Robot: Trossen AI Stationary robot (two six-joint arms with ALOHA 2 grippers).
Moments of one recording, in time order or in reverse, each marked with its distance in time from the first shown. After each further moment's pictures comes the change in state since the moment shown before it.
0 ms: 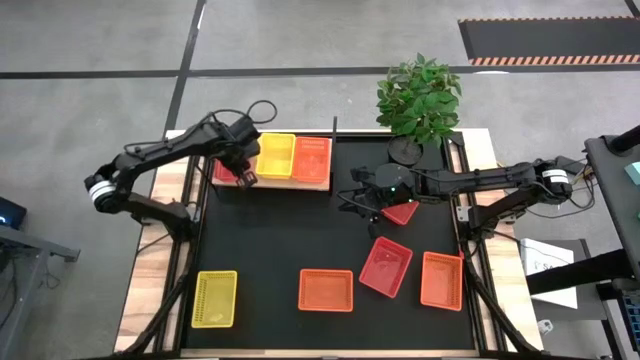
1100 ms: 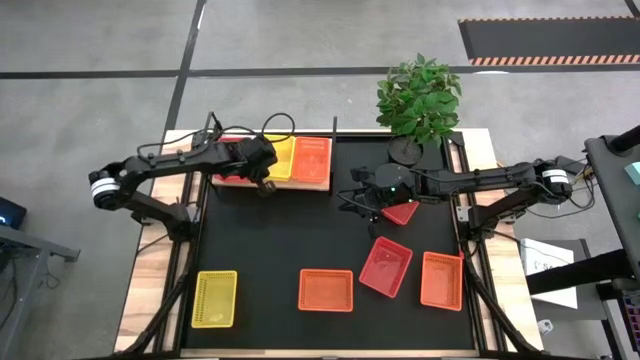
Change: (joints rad) left arm -0.183 0.036 -0.124 0.357 -0.125 -0.107; right arm 0.000 0.000 0.000 0.000 0.000 0.004
